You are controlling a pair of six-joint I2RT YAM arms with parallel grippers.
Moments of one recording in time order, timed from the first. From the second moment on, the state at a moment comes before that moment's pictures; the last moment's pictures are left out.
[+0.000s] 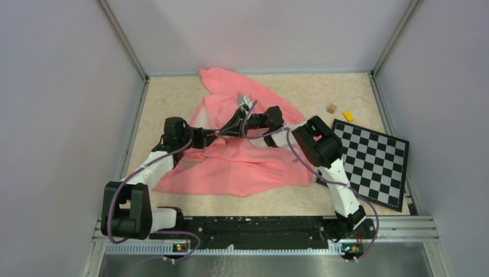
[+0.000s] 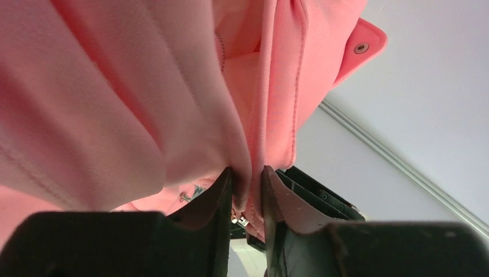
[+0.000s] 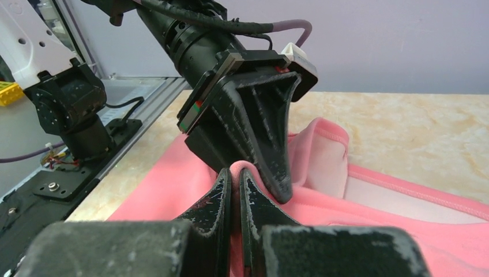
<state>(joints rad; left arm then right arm) -0.10 1.28 0.64 0.01 0.41 -1.67 0.67 2.33 1.38 1.45 -1.11 0.52</state>
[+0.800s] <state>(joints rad) -0.07 1.25 0.72 -0.23 0.47 -1.60 0.70 1.84 0.79 1.27 -0.58 0.39</state>
